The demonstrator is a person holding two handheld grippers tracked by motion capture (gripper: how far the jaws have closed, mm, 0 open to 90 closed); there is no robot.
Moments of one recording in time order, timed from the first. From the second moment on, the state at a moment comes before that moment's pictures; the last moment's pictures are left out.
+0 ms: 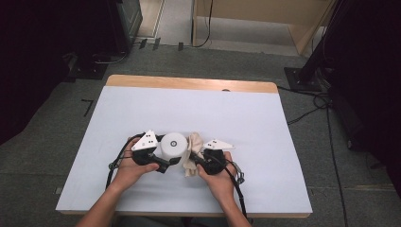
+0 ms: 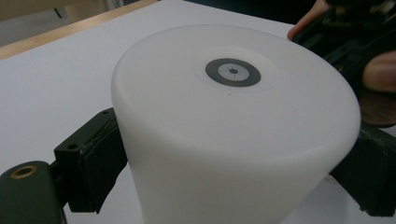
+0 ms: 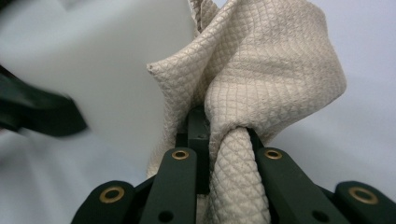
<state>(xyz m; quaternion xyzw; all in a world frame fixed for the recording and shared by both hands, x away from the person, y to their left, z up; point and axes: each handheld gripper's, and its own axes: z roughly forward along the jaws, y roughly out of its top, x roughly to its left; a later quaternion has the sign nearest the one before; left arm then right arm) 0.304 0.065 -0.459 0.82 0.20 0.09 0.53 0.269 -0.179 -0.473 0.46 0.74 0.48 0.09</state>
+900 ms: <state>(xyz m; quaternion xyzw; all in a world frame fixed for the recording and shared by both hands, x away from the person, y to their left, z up) 0.302 0.064 -0.459 0.82 0.20 0.09 0.53 0.261 -0.182 -0.456 0.44 0.73 0.51 0.11</state>
